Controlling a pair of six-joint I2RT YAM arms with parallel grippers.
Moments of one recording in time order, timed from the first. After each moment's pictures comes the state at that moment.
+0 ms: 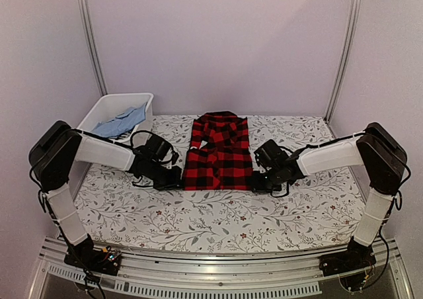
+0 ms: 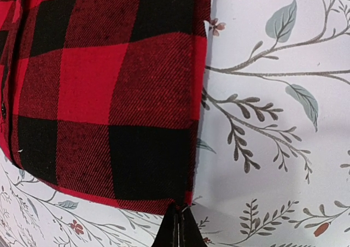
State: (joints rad) left arm -0.60 1.81 0.94 -0.16 0.25 -0.61; right arm 0.75 1.82 1.00 -0.23 0.03 0.65
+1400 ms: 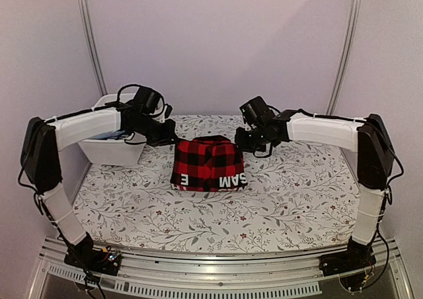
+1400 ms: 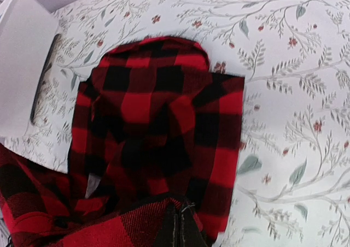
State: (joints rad) left arm -0.52 1.64 1.30 -0.55 0.21 -0.51; right arm 0.79 1.84 1.47 -0.48 0.14 0.67
